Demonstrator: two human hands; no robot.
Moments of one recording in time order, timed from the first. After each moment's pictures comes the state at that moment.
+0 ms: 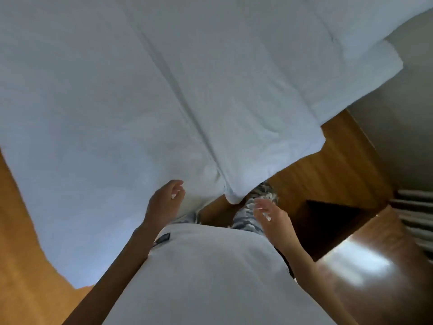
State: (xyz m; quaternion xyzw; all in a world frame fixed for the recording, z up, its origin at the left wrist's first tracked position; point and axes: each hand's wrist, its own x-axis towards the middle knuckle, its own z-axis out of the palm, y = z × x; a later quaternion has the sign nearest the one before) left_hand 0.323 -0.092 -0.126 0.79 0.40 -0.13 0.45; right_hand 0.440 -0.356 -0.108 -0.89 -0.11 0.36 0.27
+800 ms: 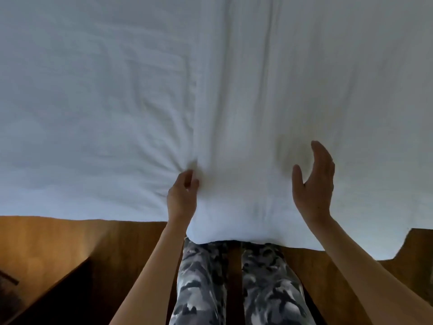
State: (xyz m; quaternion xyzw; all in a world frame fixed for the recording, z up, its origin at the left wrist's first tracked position) left_hand 0.522 -0.194 -0.442 0.51 0.73 0.06 0.46; right_hand 0.779 -0.271 -0.428 -0.85 -0.44 0.17 0.23
